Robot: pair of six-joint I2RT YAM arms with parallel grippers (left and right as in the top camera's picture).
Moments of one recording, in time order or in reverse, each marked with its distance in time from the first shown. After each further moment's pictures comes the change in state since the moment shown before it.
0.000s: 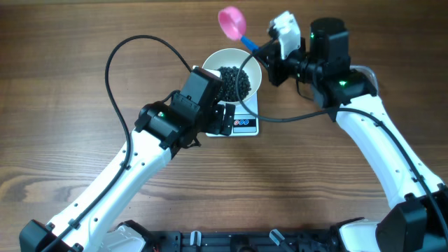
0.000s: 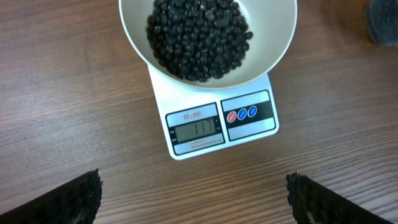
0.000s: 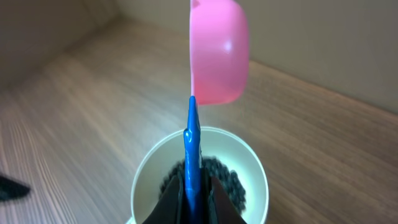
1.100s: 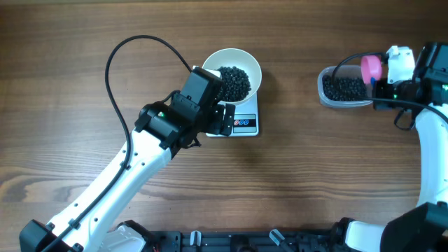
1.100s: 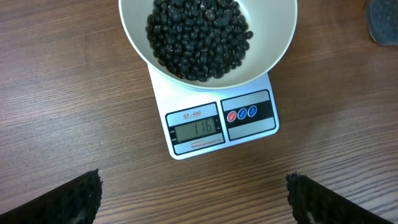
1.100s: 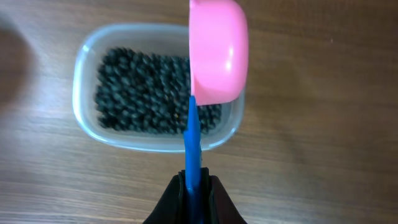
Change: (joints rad) left arm 0.000 0.000 0.000 0.000 0.000 0.000; right arm -0.591 -0.061 0.001 -0.614 0.399 -0.330
